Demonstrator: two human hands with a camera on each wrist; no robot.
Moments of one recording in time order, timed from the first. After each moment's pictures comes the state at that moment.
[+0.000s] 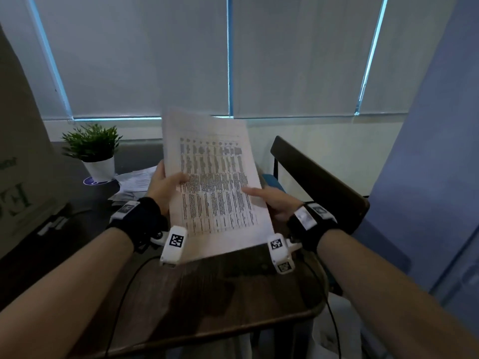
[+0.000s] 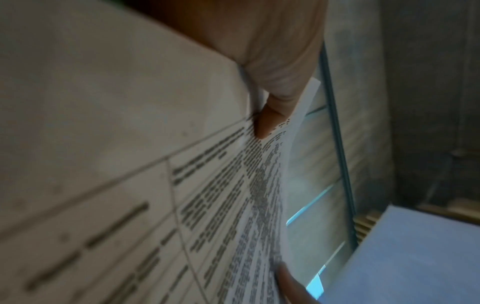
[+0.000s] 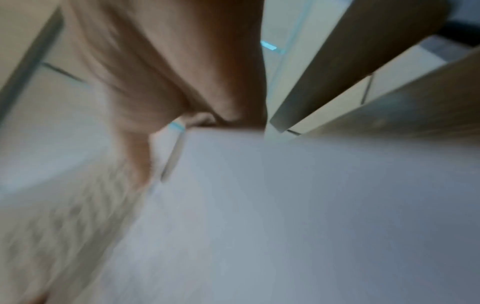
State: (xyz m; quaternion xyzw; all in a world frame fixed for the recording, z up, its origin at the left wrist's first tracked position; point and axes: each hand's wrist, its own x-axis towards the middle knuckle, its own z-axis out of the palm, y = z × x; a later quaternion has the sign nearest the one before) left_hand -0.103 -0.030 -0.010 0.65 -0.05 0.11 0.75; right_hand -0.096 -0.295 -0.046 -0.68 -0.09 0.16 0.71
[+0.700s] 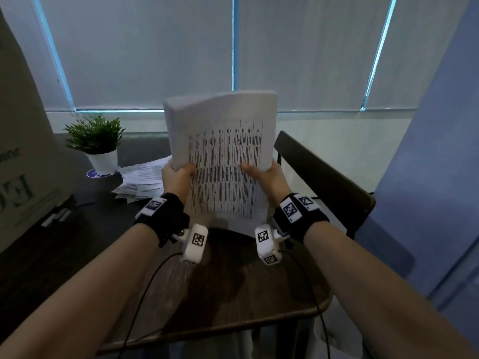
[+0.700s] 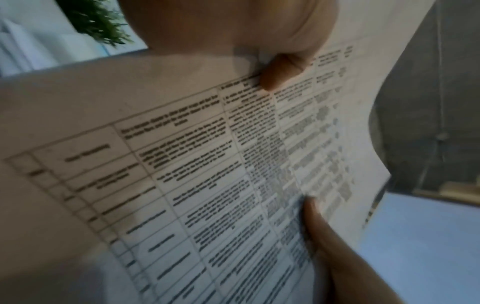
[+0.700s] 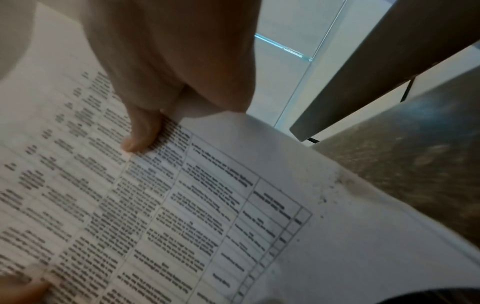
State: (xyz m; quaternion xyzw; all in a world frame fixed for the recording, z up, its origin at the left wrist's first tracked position) left_hand -0.095 -0.052 -0.018 0.65 0.00 0.20 0.73; right_hand -0.085 -0.258 -0.036 -0.67 -0.12 -0.13 0.72
